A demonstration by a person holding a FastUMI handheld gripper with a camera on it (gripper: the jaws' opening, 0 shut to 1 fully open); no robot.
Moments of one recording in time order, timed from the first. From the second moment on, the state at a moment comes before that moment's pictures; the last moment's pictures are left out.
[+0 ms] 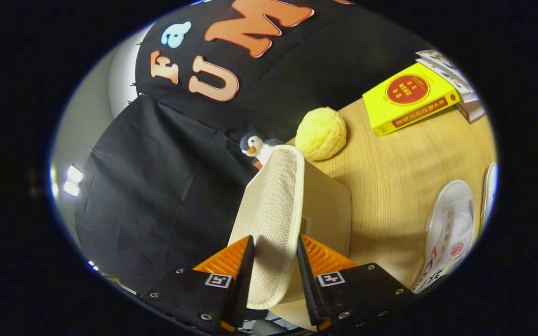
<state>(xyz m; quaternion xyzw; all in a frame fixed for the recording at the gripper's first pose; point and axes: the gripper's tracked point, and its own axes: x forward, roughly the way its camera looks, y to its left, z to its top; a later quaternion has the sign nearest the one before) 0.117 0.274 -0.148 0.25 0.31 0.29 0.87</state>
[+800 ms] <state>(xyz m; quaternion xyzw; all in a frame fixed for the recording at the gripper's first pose) 0.085 0.416 -0.005 0.17 0.19 0.33 0.91</state>
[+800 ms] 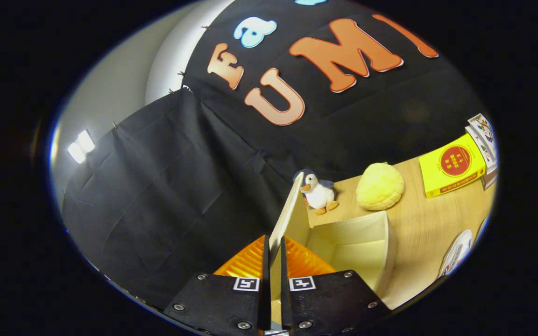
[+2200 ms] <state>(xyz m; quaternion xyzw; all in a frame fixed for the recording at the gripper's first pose) 0.108 0.287 -0.058 0.02 0.14 0.12 0.98</state>
